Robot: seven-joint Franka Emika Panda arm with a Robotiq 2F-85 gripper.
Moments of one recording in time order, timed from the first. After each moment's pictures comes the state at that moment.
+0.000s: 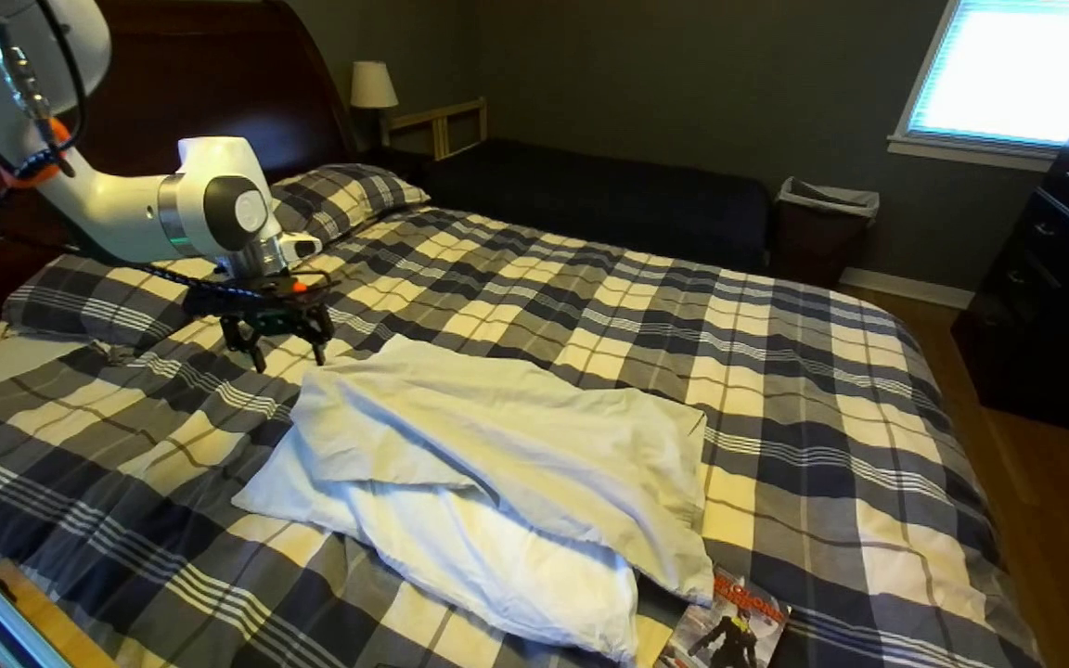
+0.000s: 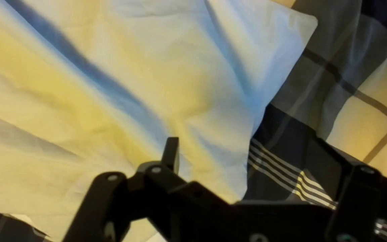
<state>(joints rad) 0.23 0.23 0.18 -2.35 -0.26 2.51 -0.03</state>
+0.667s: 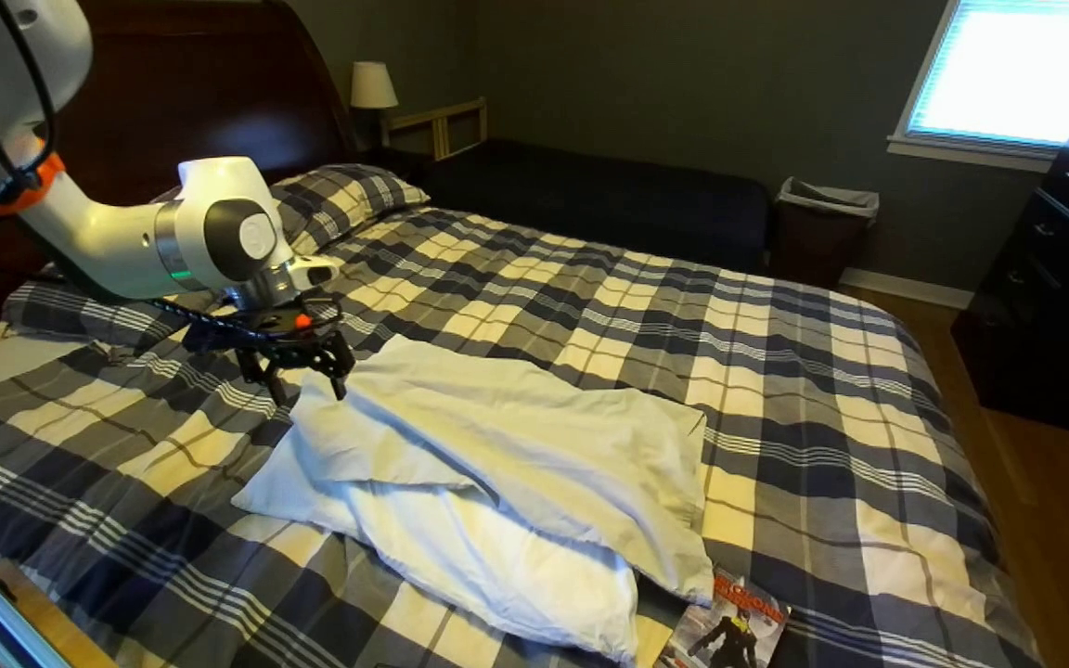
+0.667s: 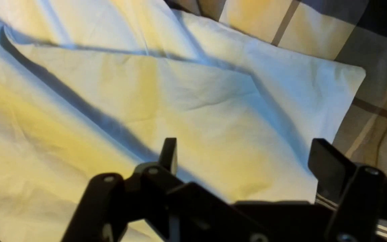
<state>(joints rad) 0.18 0.11 0.11 -2.55 -0.36 2.59 0.09</state>
